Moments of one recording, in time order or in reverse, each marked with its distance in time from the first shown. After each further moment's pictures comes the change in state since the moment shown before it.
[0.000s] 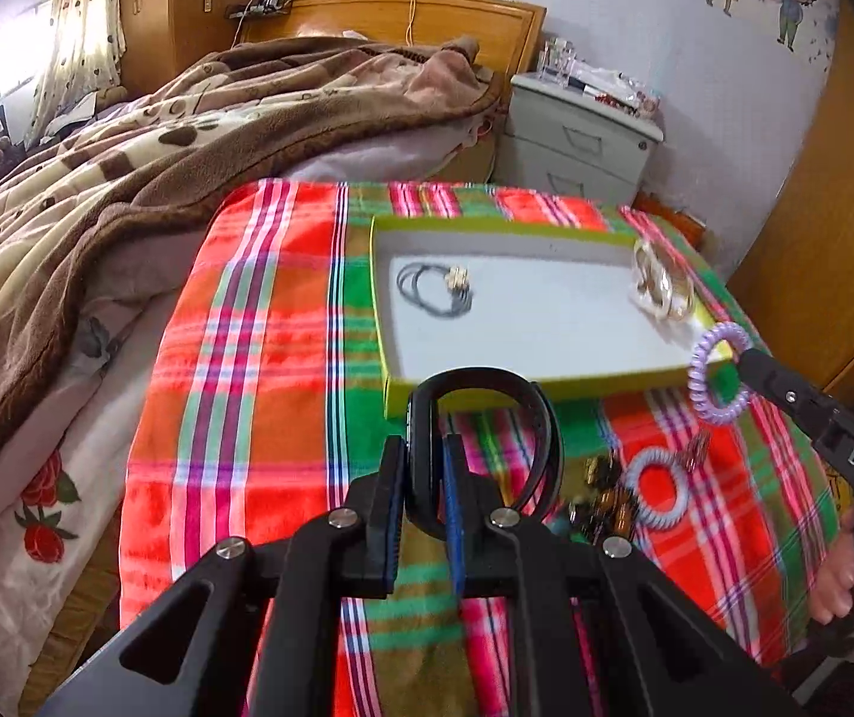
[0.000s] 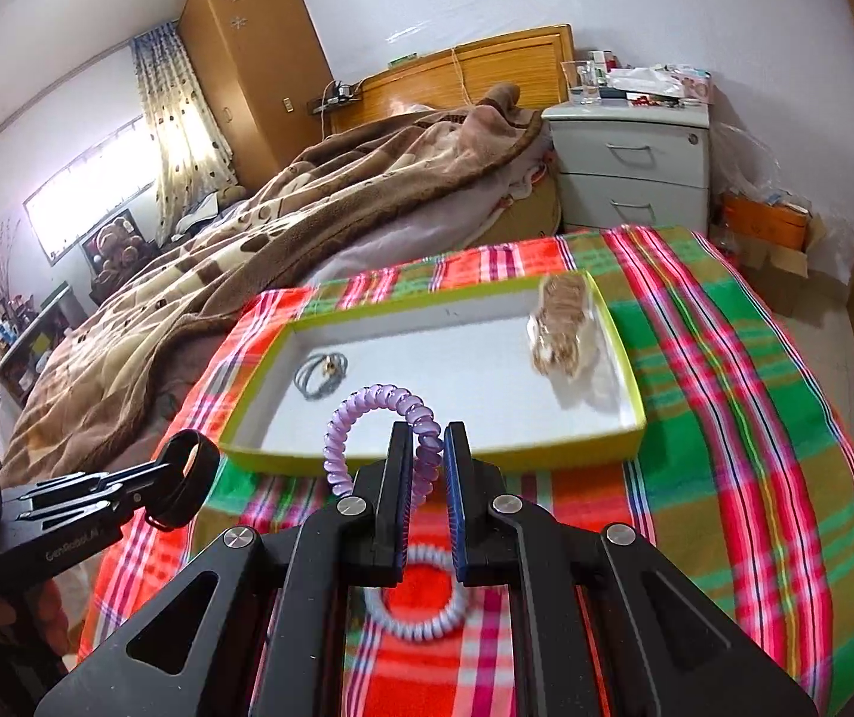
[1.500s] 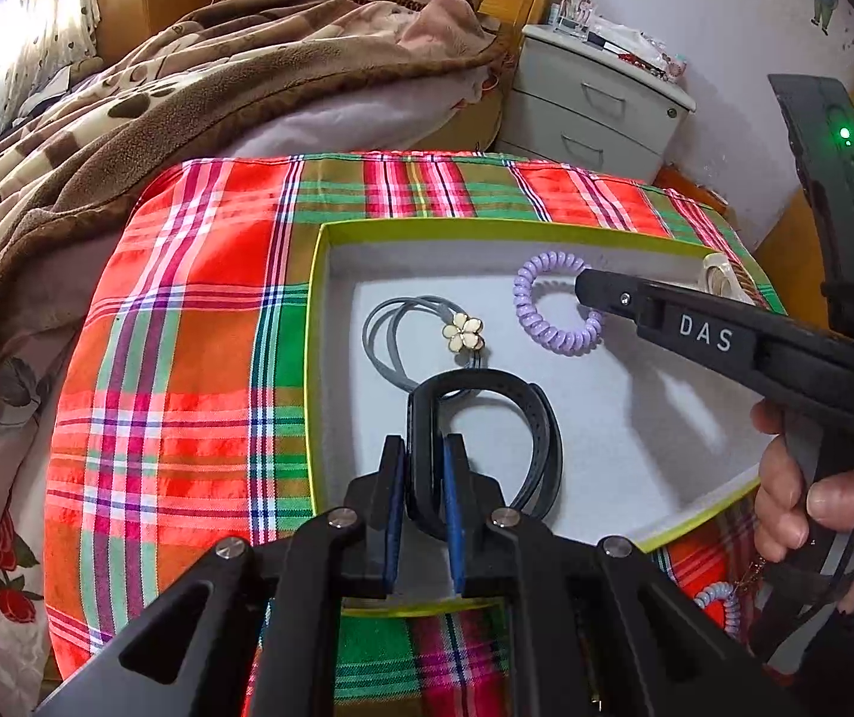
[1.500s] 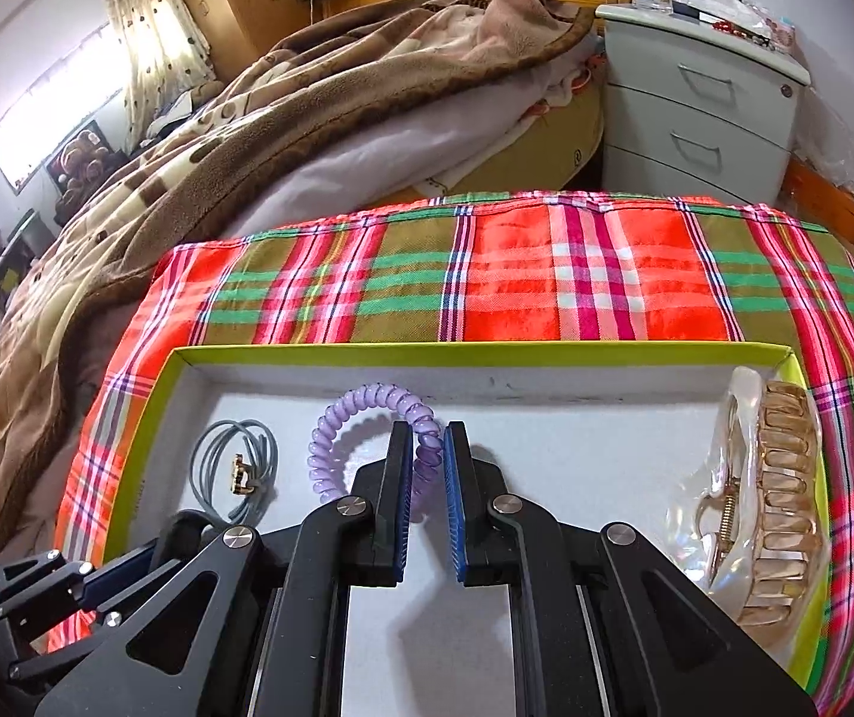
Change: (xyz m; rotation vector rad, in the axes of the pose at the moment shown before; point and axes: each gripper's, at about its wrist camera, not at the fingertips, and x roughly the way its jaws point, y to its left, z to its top) left arm 0.099 -0.008 0.052 -0.003 0.125 -0.002; right arm 0.172 0.009 0.068 -0.051 0.291 -0.027
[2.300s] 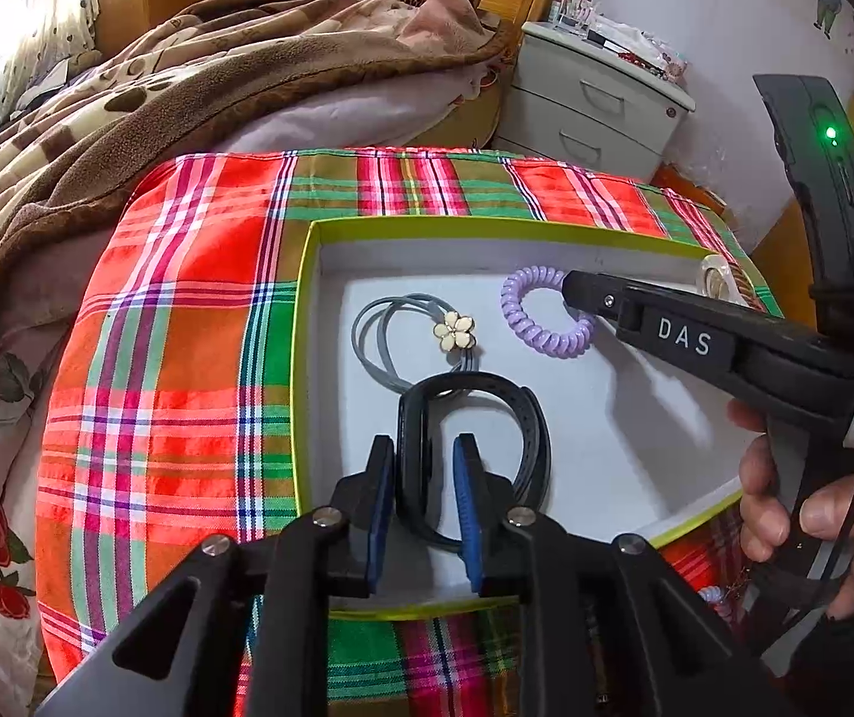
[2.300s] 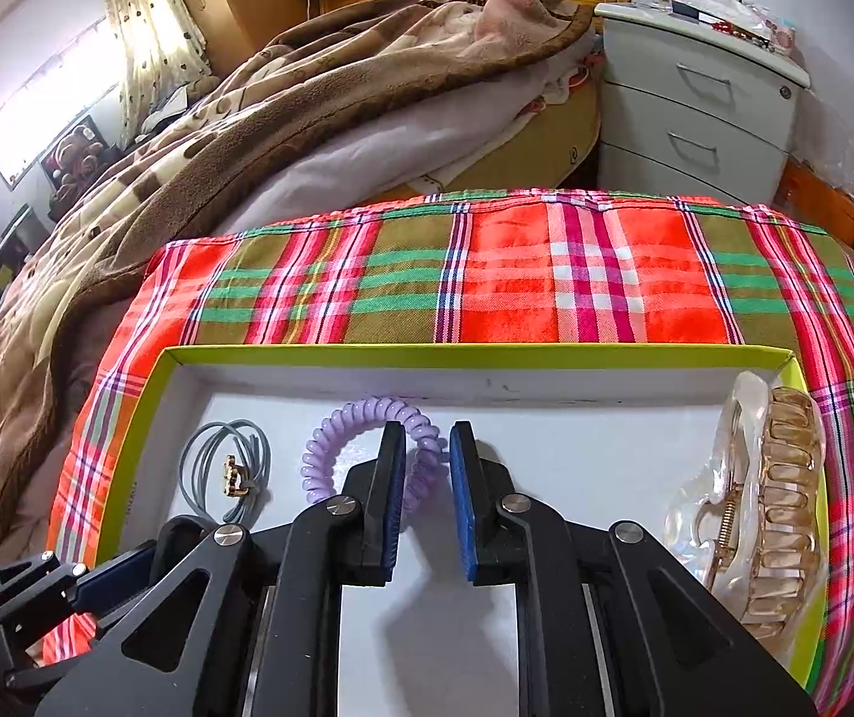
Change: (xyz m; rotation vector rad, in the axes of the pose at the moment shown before) left arm 0.003 -0.002 0.003 -0.010 0.011 -0.014; right arm 0.003 0.002 0.002 -0.003 0.005 -0.014
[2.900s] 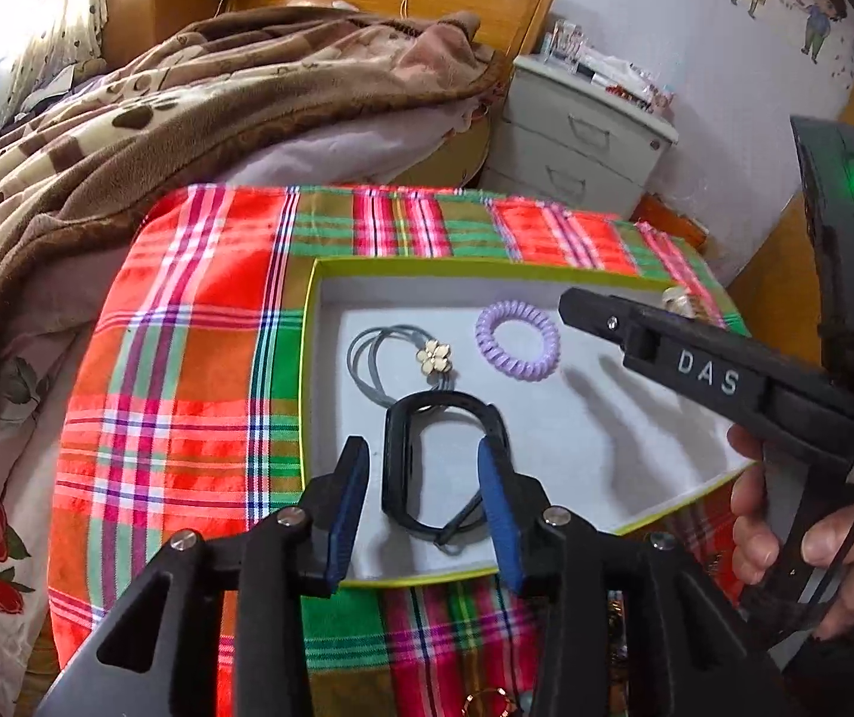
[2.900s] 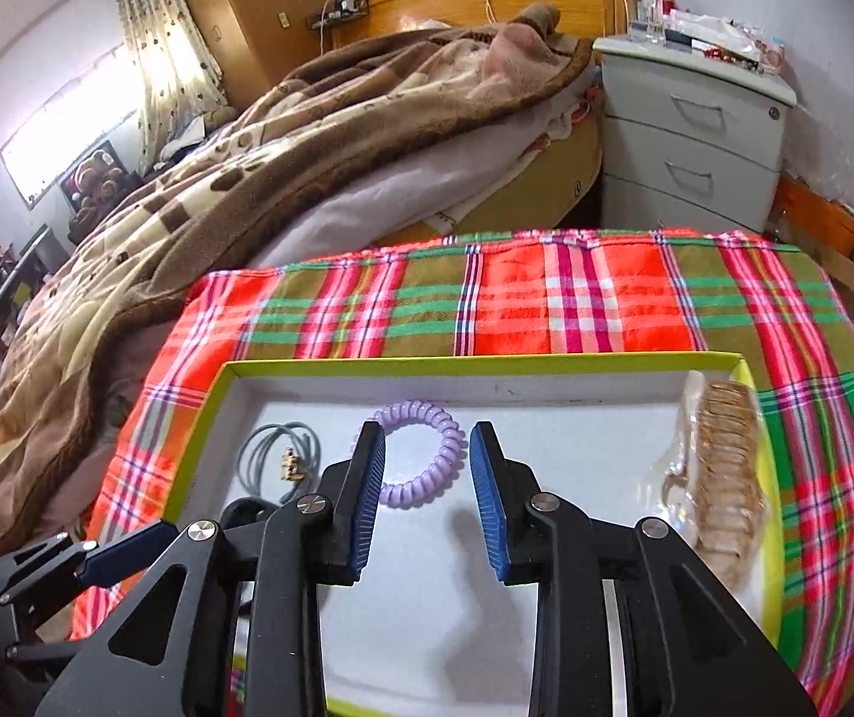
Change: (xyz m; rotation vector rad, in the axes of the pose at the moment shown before) left arm -0.032 0.000 -0.003 -0.021 -0.071 -0.040; right arm -0.048 0.003 -0.009 0.007 -0.089 0.033
